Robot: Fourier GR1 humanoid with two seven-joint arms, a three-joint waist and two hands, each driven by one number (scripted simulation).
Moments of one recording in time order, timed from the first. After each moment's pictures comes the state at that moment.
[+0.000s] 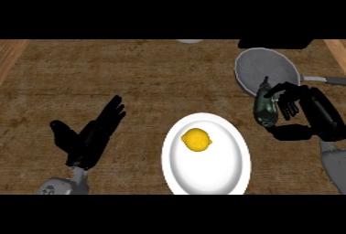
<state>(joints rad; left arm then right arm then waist) -0.08 0.19 -0.22 -1.54 0.32 0.04 0.19 -0.27 -0.50 0.12 -1.45 0.38 -0.05 -0.30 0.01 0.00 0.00</state>
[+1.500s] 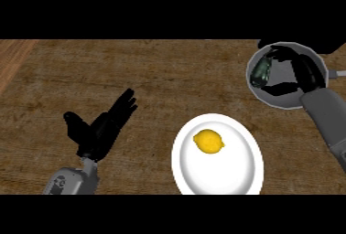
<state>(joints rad) -0.16 0.15 -0.23 -1.52 0.29 0.00 0.21 -0.95 -0.44 -0.11 -0.18 0.53 -0.31 -0.59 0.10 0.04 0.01</state>
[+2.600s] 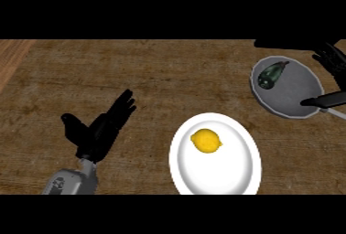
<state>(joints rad) -0.15 0.15 -0.22 -1.52 0.29 0.00 0.20 -0.90 -0.64 -0.34 -0.09 0.29 0.39 -0.76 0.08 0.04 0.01</state>
